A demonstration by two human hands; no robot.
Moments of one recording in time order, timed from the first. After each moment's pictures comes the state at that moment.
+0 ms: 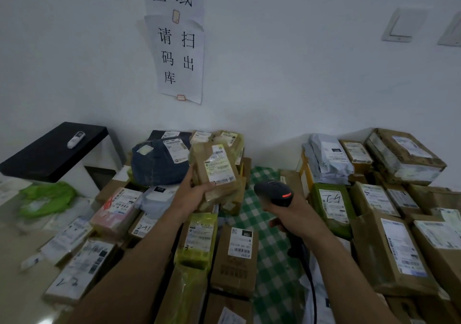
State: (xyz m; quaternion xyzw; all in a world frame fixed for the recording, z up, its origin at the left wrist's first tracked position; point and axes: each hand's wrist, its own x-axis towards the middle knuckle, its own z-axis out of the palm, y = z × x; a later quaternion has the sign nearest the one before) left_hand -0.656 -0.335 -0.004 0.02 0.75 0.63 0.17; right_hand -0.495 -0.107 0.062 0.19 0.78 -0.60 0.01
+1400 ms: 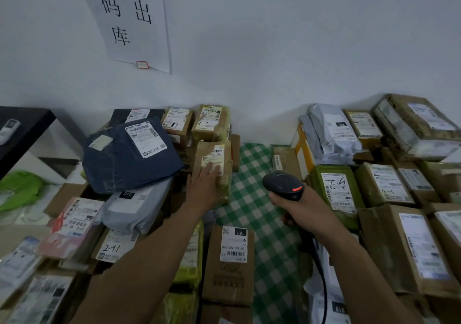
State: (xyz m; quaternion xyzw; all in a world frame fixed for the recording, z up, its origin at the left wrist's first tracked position) left_hand -0.742 -0.238 -0.104 0.23 0.94 0.16 0.17; right_hand -0.553 -0.047 0.009 0.29 0.75 -0.60 0.03
